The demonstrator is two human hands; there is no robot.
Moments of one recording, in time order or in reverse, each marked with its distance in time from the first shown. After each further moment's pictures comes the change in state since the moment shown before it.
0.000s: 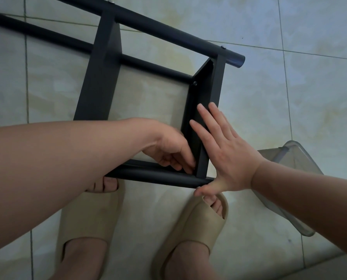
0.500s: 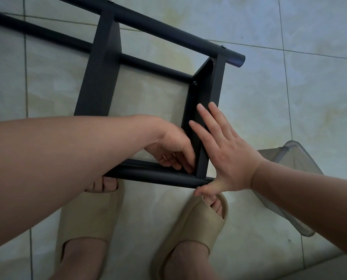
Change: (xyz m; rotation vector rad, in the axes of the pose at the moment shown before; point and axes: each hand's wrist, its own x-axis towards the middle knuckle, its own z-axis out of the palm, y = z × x) left_hand 0.004 0.004 -0.003 0.028 -0.043 -0.007; right_hand 0.000 0.001 0.002 0.003 0.020 -0.006
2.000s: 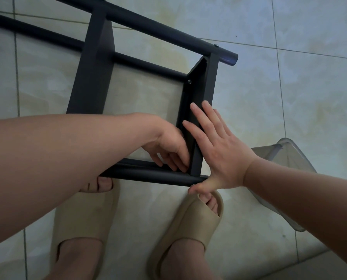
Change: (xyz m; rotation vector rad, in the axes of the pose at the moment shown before) left_hand 0.002 0.004 0.001 0.133 -0.001 -0.061; right_hand 0.000 0.000 0.001 -0.013 0.017 -0.002
